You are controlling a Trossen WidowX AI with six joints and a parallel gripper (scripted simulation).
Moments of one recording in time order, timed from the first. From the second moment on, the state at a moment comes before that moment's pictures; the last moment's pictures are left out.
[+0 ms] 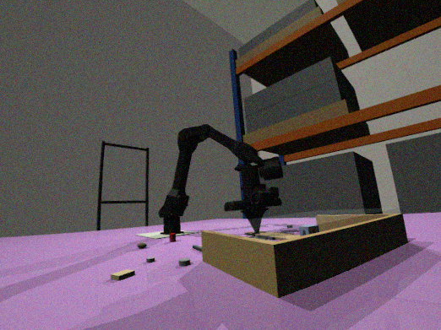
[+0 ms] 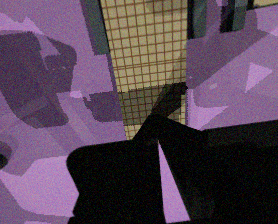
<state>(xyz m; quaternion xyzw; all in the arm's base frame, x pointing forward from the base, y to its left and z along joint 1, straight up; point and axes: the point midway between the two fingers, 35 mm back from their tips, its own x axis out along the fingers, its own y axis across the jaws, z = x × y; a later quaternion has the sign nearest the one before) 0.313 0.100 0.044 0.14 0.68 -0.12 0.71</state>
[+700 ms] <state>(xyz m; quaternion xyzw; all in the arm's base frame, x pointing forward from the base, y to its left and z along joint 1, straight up) 0.284 0.111 0.043 0.14 0.68 -0.12 0.71</state>
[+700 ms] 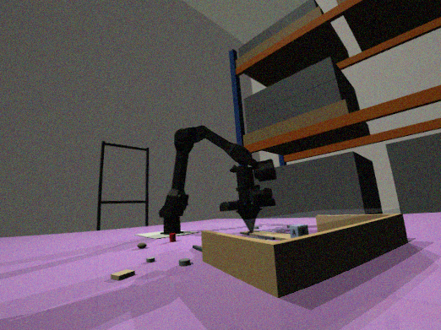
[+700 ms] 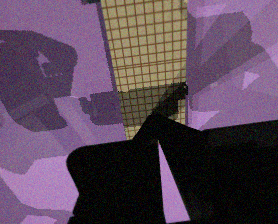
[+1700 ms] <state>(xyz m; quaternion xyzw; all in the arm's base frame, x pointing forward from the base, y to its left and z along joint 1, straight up) 0.242 0.127 0.042 0.14 0.68 -0.12 0.71</state>
